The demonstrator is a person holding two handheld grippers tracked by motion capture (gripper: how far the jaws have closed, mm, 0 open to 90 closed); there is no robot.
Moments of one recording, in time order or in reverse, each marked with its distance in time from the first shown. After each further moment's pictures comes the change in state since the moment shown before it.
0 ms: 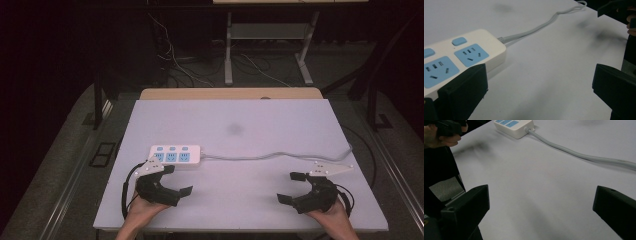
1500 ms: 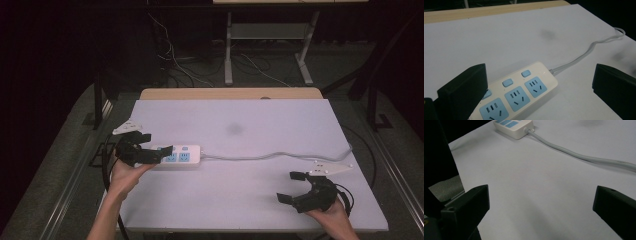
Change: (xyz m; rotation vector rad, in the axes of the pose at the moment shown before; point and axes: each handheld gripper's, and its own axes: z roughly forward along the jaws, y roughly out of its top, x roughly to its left) left arm 0.054 0.069 -0.039 -0.041 0.198 -0.123; right arm -0.001 0.001 0.001 -0.002 0.000 -0.001
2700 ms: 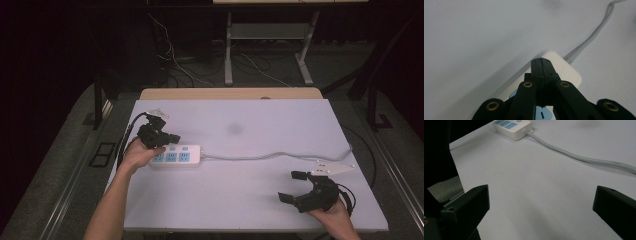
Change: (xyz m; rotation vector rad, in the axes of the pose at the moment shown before) left arm 0.031 0.031 0.076 0.312 -0.075 0.139; right arm -0.001 0.000 -0.004 -0.010 -0.007 -0.006
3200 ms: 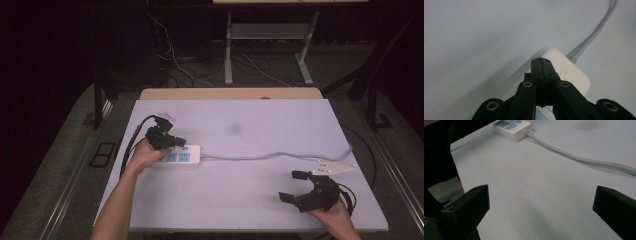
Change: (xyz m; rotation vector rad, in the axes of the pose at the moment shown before) left arm 0.006 -0.002 0.033 0.047 -0.054 0.001; right arm -0.001 0.000 -0.001 -0.005 0.003 0.001
